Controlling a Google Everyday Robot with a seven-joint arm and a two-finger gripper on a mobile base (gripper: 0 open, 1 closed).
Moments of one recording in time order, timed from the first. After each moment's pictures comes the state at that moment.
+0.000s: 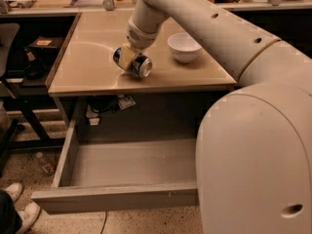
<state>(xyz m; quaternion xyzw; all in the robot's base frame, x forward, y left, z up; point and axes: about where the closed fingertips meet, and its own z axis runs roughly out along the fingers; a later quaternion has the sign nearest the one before) 0.724 0.065 0.850 -0.46 0.85 0.11 0.21</state>
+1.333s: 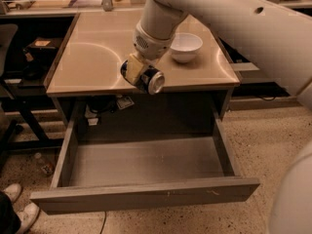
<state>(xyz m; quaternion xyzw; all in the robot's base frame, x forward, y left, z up) 0.620 0.032 0.872 -0.42 0.89 0.10 0.16</state>
